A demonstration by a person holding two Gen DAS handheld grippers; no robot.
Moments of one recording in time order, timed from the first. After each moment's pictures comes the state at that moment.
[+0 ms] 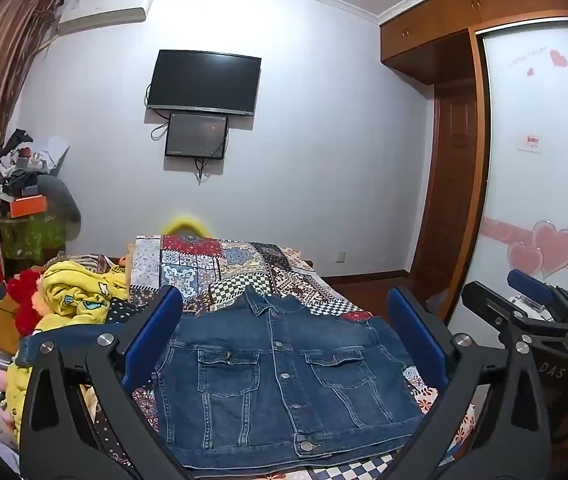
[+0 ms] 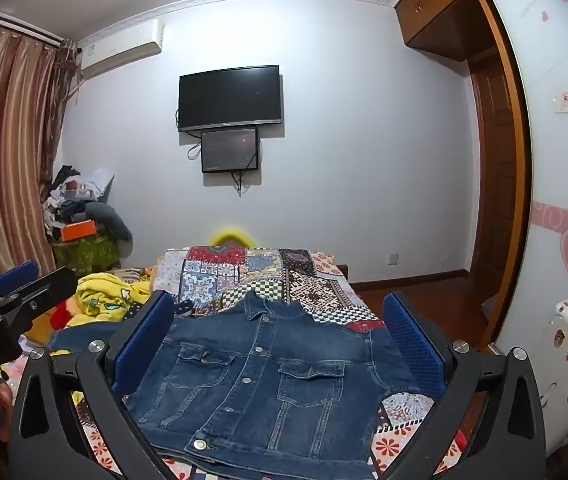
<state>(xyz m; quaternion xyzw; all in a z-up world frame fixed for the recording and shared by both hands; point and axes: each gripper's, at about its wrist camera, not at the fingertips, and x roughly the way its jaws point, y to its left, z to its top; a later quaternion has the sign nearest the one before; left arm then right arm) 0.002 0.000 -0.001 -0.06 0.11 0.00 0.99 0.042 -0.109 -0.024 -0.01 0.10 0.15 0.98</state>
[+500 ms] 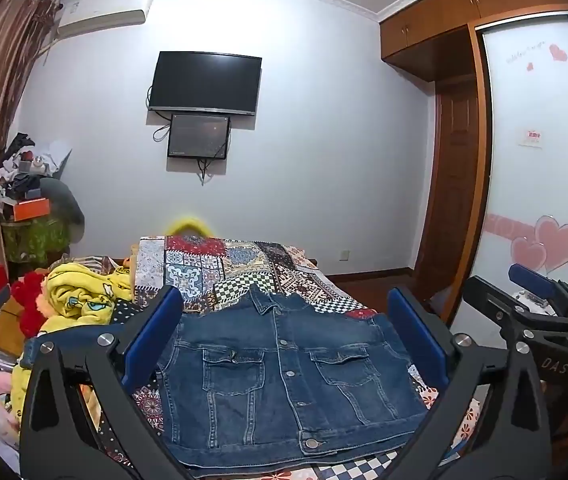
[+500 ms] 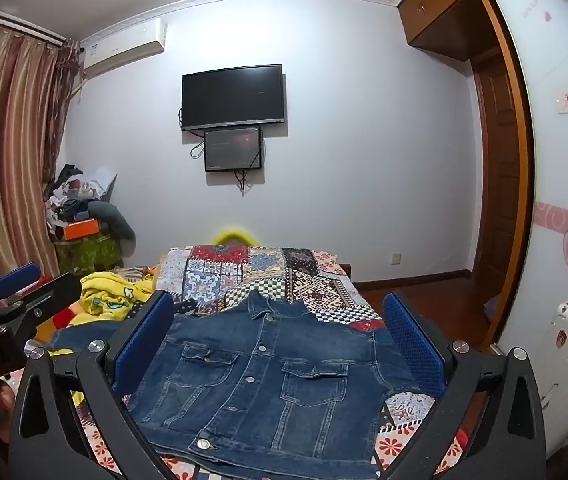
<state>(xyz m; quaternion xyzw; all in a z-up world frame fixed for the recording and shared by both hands) -0.003 -0.002 -0.001 -0.05 0.10 0.01 0.99 0.041 -0.106 -0.023 -0.01 0.10 0.15 0.98</state>
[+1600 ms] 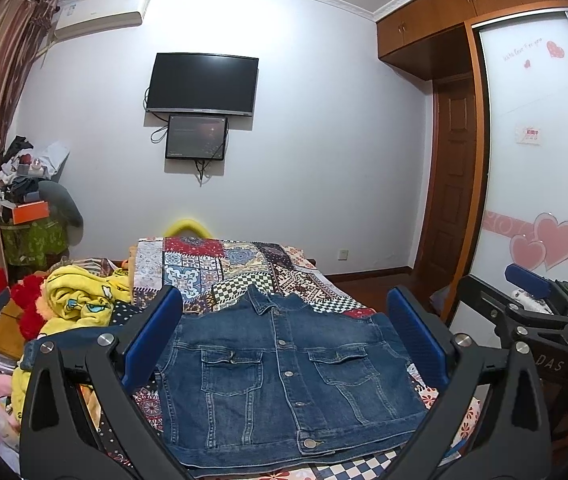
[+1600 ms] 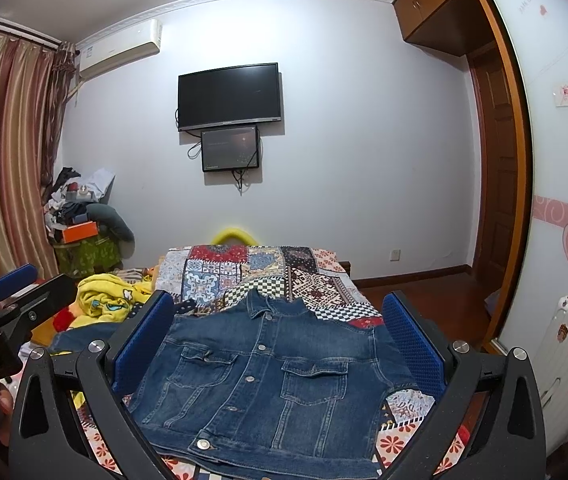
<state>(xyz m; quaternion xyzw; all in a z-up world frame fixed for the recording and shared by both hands) -0.002 -0.002 -0.001 -0.05 0.10 0.01 0.99 0.044 -0.111 -0.025 0.00 0.11 0.15 0.98</state>
